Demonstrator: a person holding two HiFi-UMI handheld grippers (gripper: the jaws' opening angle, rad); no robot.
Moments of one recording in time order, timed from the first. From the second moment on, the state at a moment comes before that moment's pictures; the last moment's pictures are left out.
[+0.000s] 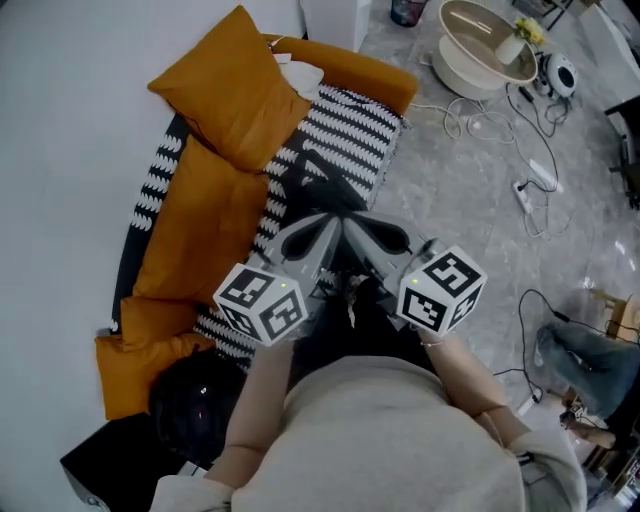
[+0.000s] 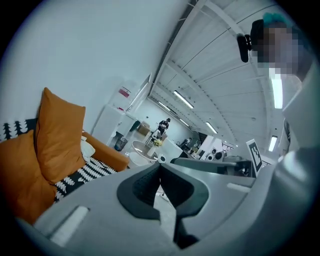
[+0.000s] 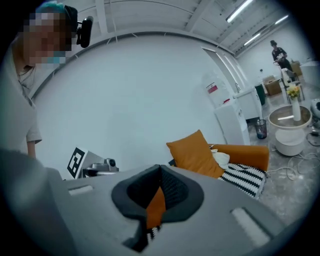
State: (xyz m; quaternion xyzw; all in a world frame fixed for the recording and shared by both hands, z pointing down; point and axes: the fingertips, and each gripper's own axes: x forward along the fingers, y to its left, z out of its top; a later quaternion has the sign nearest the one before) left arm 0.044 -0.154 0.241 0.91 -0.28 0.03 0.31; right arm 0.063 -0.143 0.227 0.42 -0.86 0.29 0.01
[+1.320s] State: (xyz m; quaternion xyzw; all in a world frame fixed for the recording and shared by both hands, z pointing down) left arm -0.013 -0.116 0.202 0.92 -0.30 0.05 0.25; right arm 0.001 -0.112 0.173 0.37 -0.90 0.21 0.00
